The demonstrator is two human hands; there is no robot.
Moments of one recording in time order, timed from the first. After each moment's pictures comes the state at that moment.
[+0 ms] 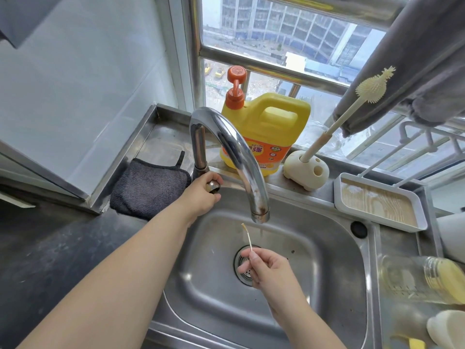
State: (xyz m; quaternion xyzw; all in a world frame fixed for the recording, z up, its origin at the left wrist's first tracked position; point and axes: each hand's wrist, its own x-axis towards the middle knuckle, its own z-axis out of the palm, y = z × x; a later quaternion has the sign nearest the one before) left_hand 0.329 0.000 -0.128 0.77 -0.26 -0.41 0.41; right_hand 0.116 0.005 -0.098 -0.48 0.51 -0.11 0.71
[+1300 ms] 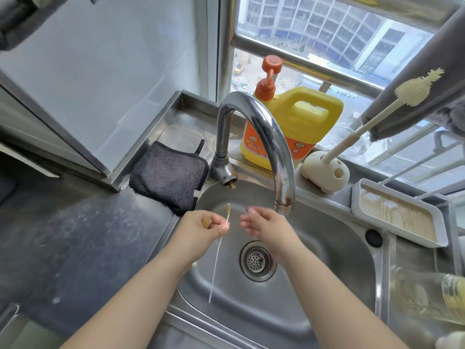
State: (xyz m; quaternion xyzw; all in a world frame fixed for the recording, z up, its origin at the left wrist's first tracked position) left_hand 0.269 0.085 -0.097 0.74 -0.13 -0.42 0.52; right_hand 0.170 -0.043 -0.115 -0.52 0.47 -0.05 0.71
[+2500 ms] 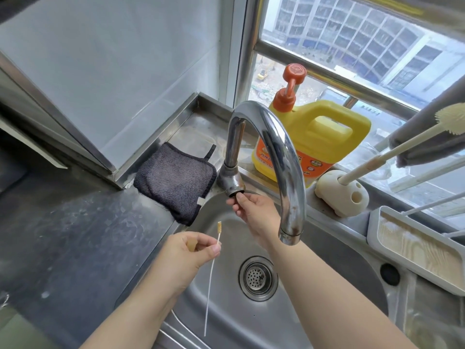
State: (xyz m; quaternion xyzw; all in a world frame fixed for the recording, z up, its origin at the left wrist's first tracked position) left_hand 0.255 0.098 -0.087 0.73 -0.01 -0.39 0.57; right_hand 0.238 -0.081 -0.155 -0.48 0.39 0.01 0.79
